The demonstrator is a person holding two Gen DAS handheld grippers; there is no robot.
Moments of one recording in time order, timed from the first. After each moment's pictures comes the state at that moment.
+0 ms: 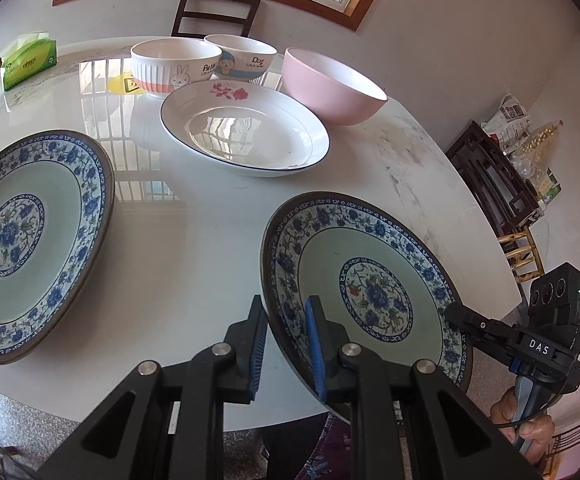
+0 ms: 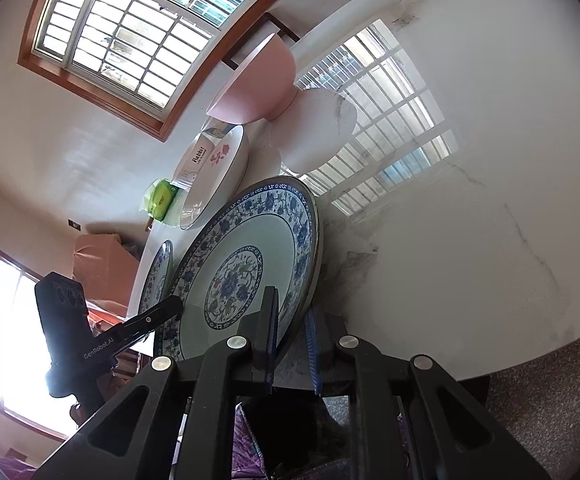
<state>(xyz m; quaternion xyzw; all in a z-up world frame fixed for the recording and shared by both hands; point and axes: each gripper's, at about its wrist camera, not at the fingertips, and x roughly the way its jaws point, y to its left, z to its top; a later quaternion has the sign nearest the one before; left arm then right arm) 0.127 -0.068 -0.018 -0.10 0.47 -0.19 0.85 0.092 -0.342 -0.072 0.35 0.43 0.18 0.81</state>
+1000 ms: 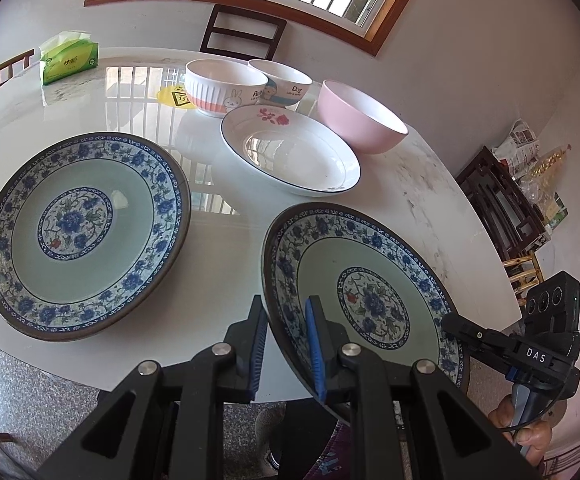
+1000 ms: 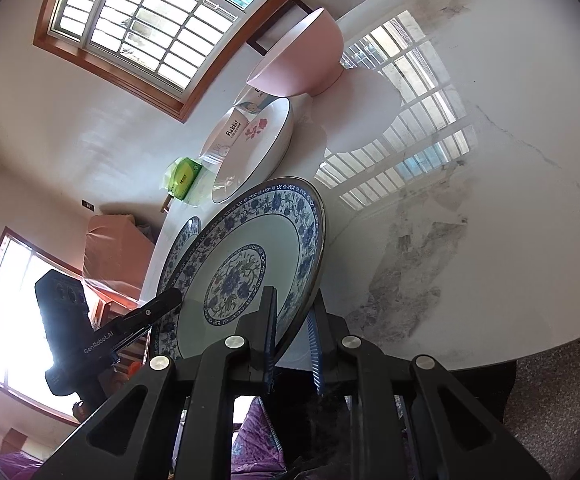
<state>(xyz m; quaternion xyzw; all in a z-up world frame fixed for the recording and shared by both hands) 0.109 -0.021 -0.003 -0.13 0.45 -0.16 0.87 0.108 -0.315 -0.070 0.33 0.44 0.23 0.80</state>
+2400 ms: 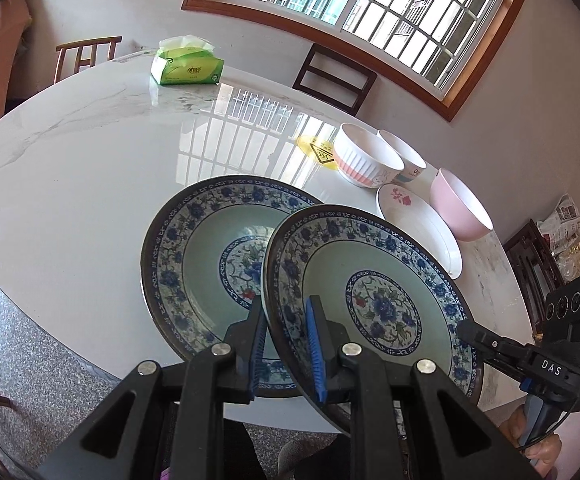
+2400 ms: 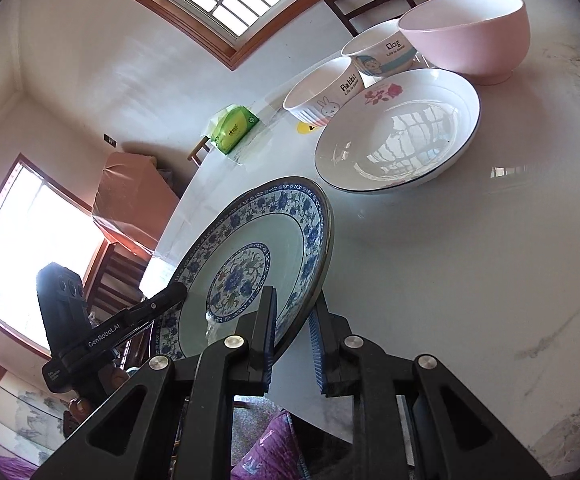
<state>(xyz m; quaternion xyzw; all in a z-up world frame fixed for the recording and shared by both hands) 0.104 0.125 0.010 -0.19 0.41 -0.04 0.89 0.181 -0.175 -0.044 0.23 0.46 0.32 0.80</state>
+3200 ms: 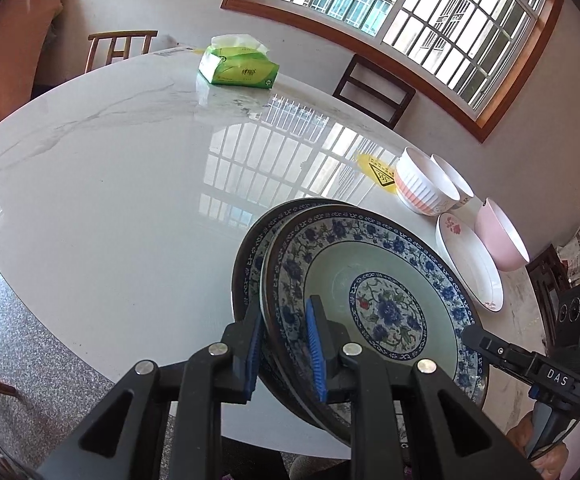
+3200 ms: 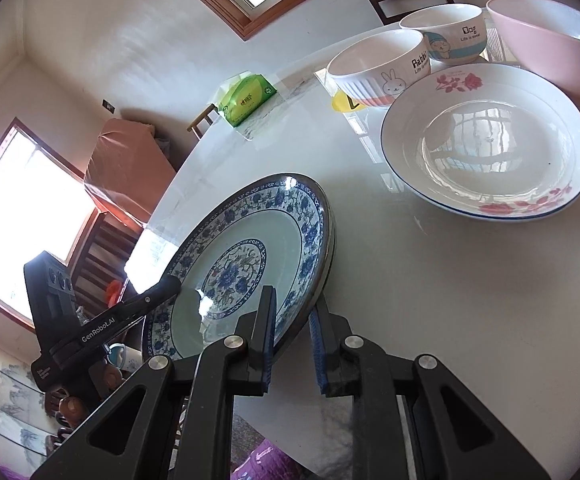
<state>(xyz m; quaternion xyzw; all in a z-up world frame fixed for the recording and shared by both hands) 0.120 0.182 -0.009 -0.21 0.41 0.02 0.89 0.205 -0.103 -0.043 0.17 0.48 0.33 0.80</state>
